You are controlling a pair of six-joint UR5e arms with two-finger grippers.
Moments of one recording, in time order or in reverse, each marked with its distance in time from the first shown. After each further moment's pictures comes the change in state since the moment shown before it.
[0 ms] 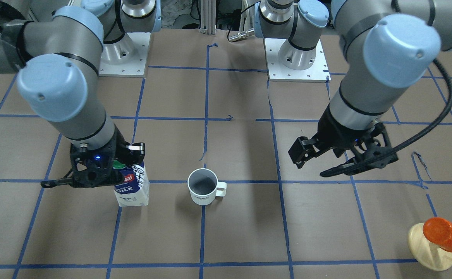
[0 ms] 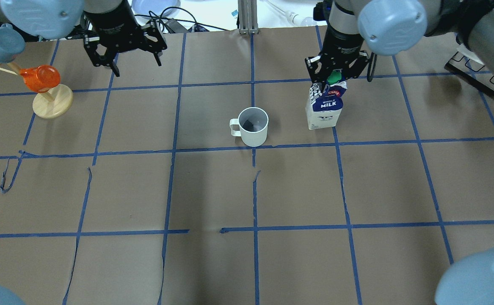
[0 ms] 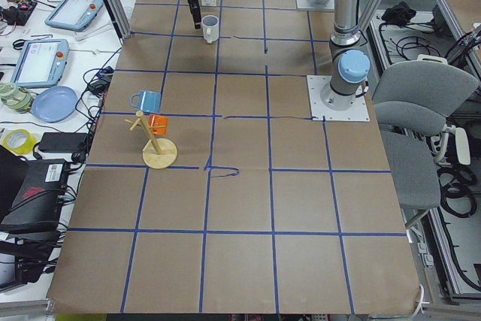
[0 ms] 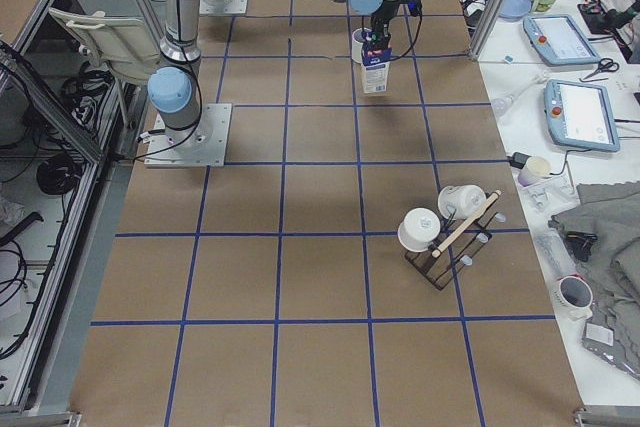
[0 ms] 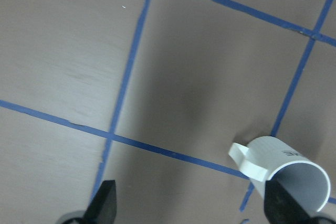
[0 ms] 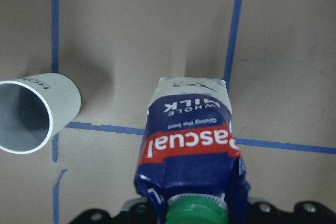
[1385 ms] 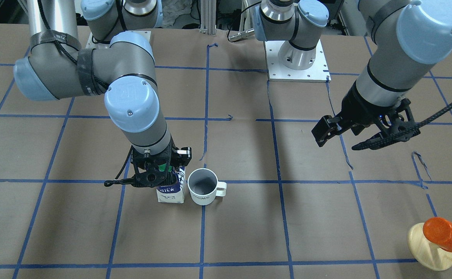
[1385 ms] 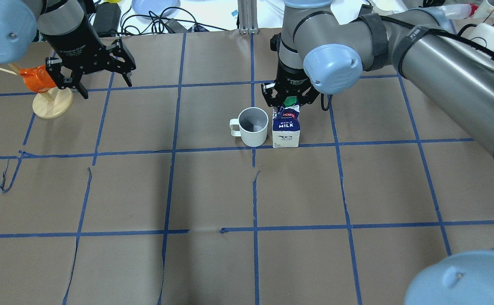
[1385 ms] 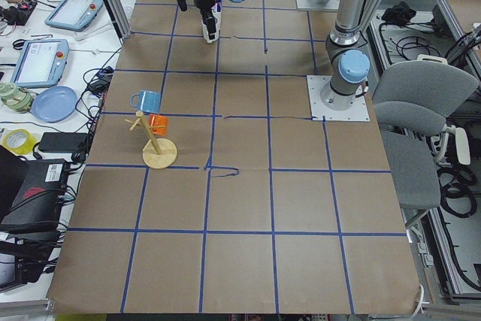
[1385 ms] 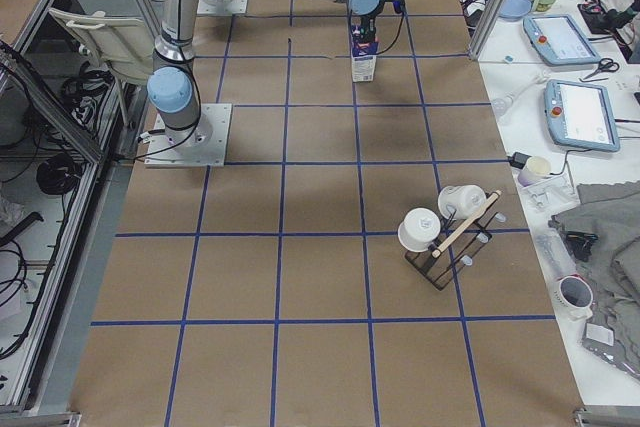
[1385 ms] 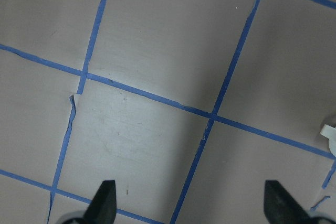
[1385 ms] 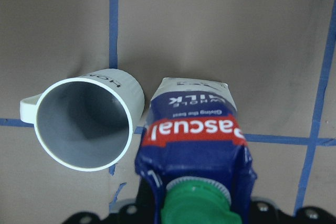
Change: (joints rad) left arm 0.070 0.105 -0.144 -0.011 0.005 0.048; right arm 0.103 0.042 0.085 -0.141 0.040 0.140
